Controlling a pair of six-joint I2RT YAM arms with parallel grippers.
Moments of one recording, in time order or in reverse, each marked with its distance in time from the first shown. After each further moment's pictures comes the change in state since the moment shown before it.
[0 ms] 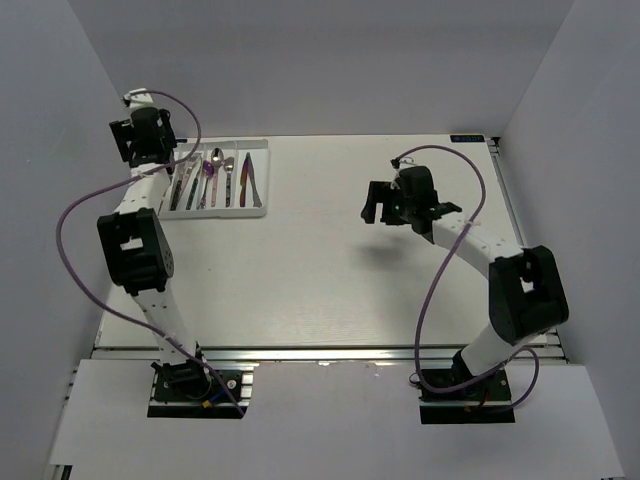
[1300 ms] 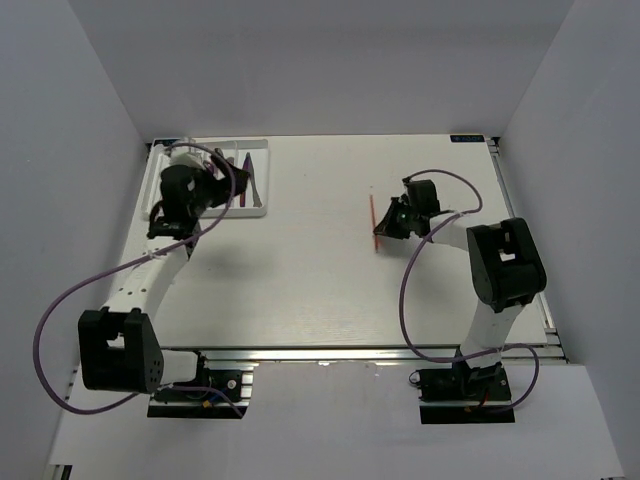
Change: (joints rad) left arm -0.185 -0.756 -0.701 -0.064 0.597 -0.590; right arm -0.119 0.304 0.053 0.047 -0.019 0.179
